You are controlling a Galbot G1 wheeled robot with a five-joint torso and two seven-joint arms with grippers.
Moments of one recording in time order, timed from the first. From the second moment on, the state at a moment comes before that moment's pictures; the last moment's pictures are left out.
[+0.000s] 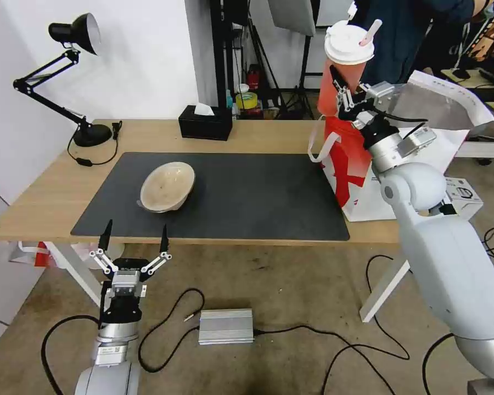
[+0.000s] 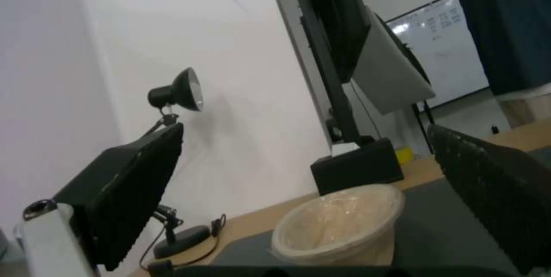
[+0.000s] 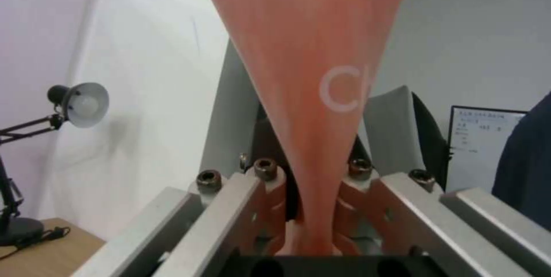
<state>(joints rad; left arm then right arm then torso) 1.64 -1.61 -0.75 -2.02 0.24 -0.67 0.03 -0.65 1.11 0.37 1.75 0.46 0.08 -0.22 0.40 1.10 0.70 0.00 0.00</state>
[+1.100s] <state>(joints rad) 1.64 -1.61 -0.75 -2.02 0.23 -0.67 0.02 -0.64 1.09 0.40 1.74 0.39 -0.01 -0.09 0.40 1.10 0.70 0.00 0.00</state>
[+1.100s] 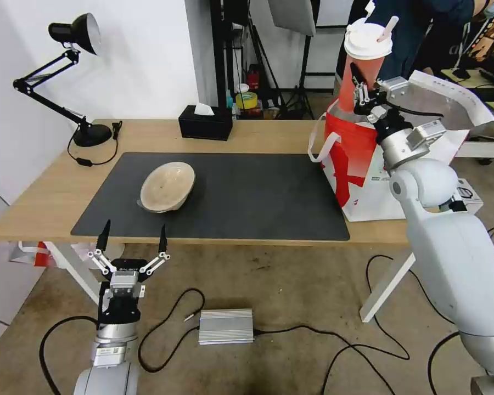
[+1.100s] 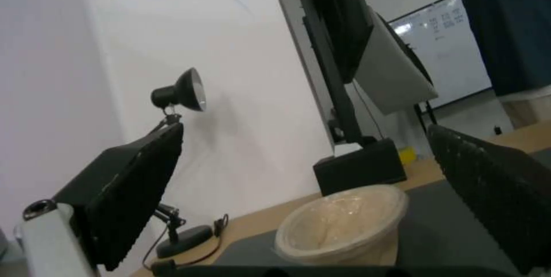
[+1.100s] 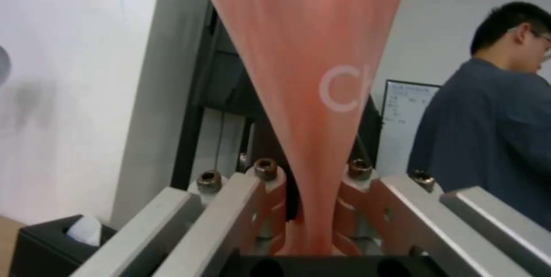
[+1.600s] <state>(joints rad) 1.65 -1.61 -0.75 -2.02 0.23 -0.67 0.02 -0.64 1.09 0.40 1.76 0.37 -0.15 0.01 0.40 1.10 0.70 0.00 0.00</state>
